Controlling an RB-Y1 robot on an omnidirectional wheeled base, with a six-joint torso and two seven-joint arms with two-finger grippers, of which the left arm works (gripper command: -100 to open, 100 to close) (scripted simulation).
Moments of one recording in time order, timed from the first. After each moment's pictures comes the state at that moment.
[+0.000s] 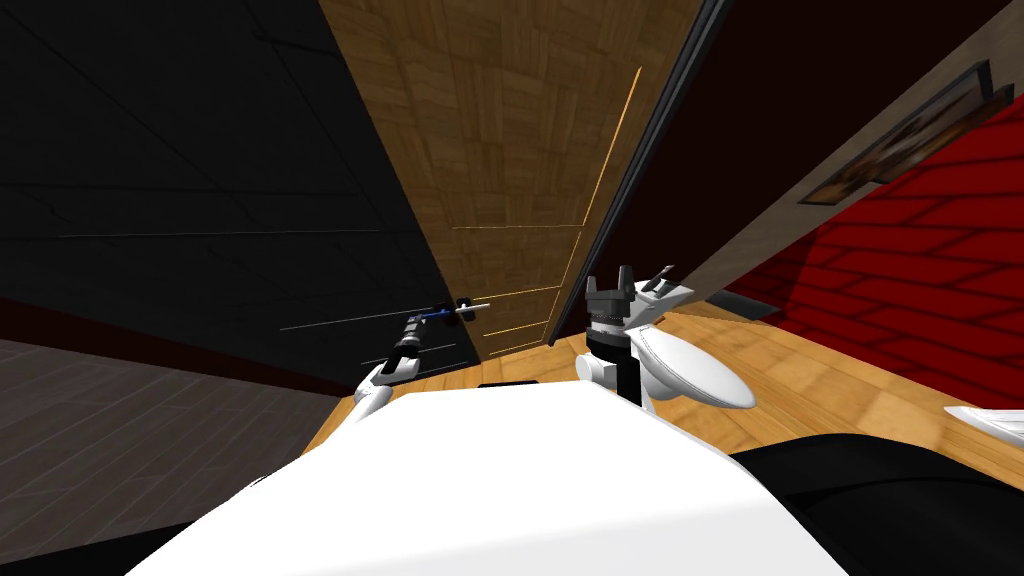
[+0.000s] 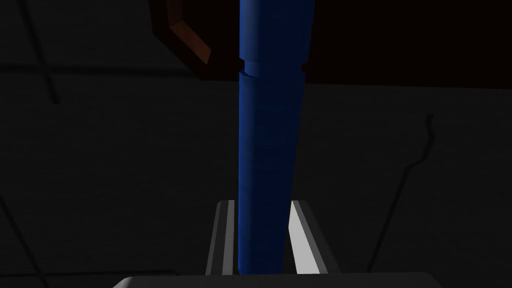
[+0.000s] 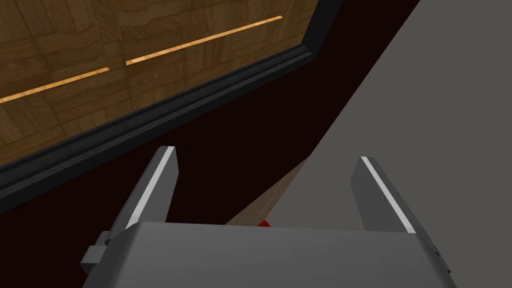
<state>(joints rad) -0.01 0.42 0.15 -1.06 0.15 -0.40 0.28</state>
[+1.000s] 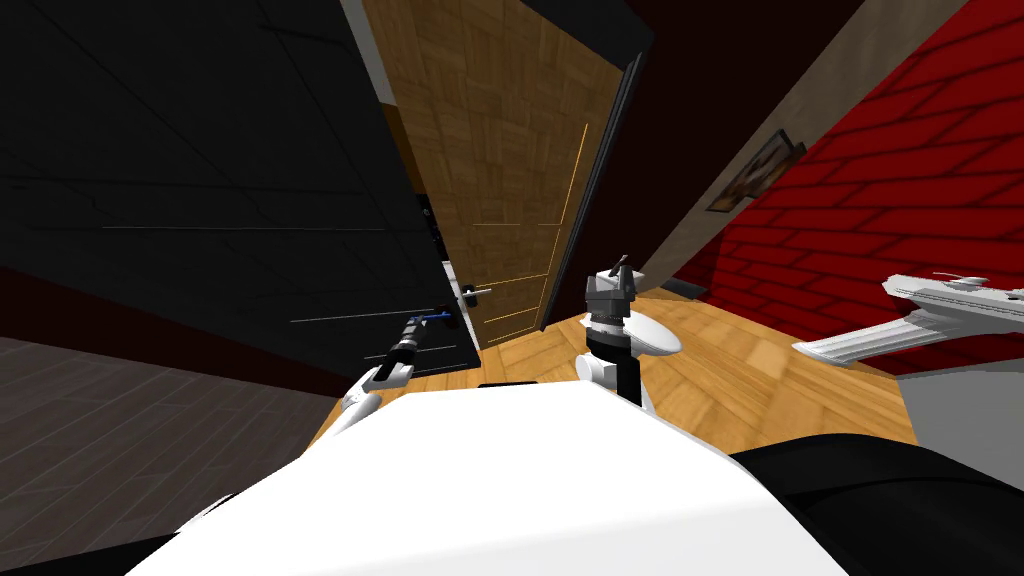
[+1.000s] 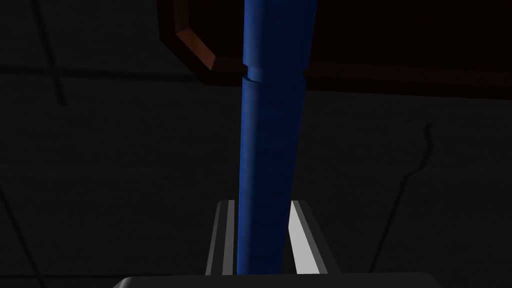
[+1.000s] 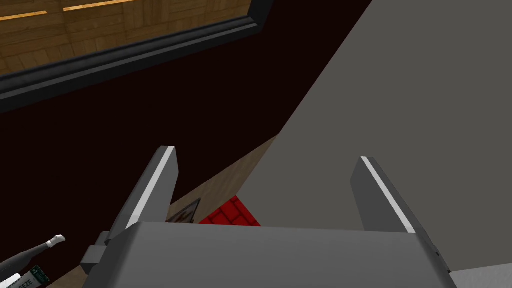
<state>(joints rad) 0.06 0.51 0.05 -1.11 0.14 -0.46 0.38</state>
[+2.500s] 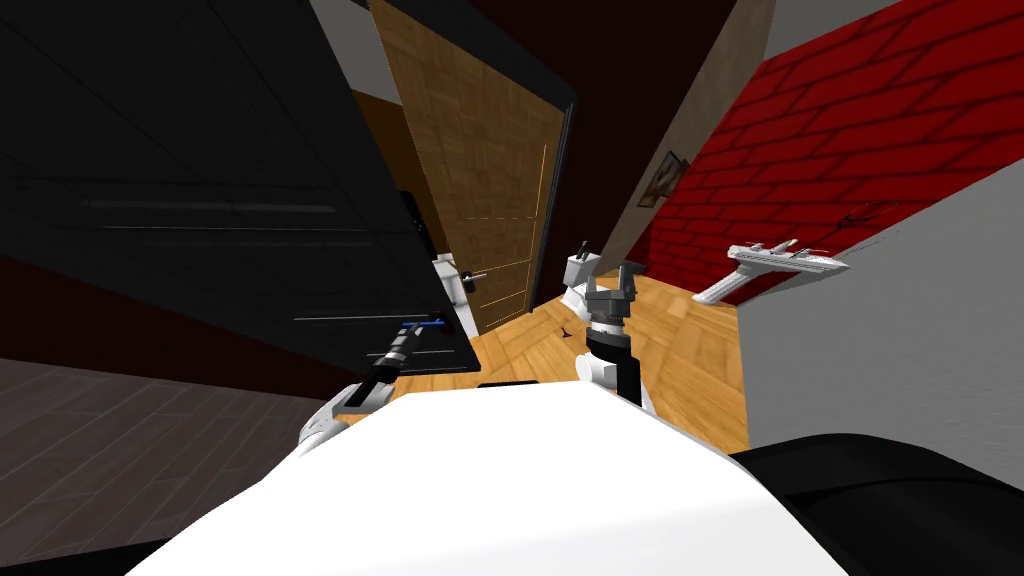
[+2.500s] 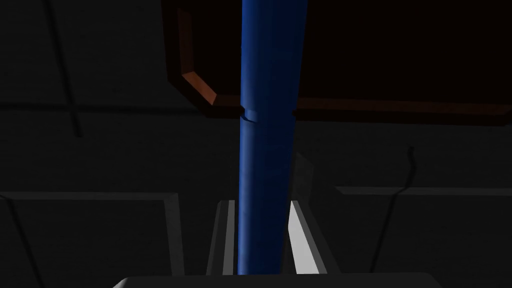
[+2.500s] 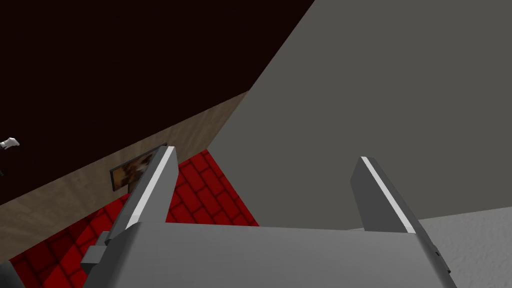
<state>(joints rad) 0.22 0.64 -0.04 -1.20 0.14 -0.60 0.50</state>
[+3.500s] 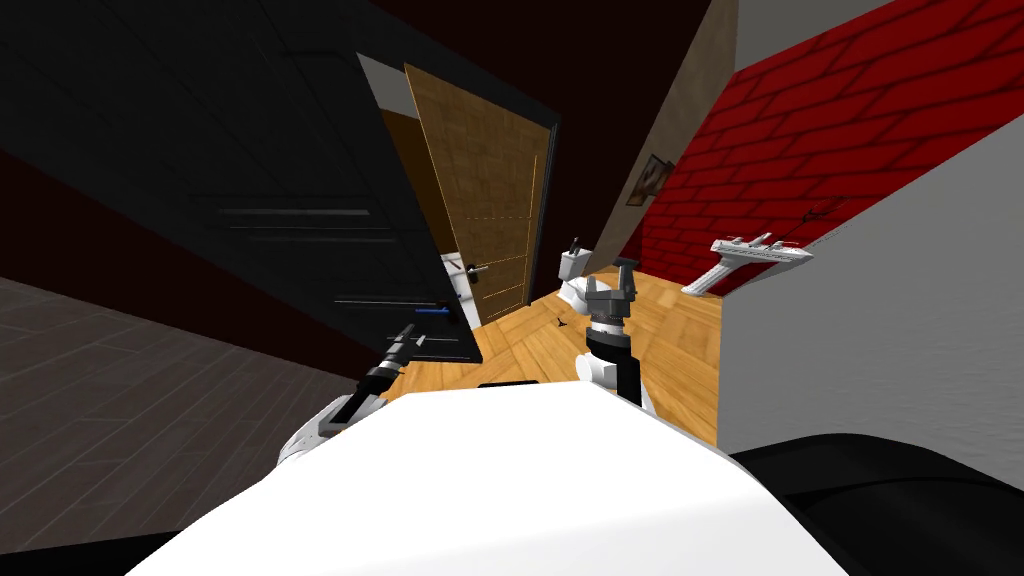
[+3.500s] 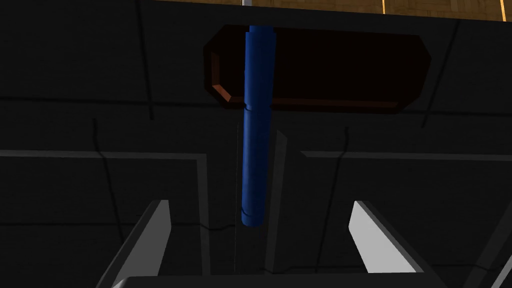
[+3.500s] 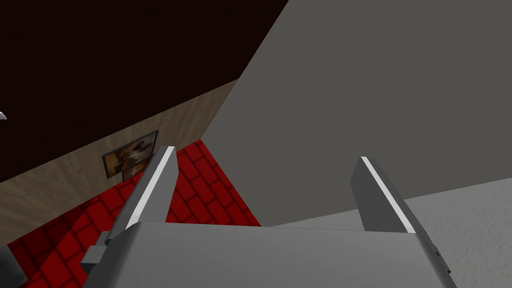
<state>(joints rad) 0.29 0.67 -0.07 -1.22 0.14 -0.68 0.53</state>
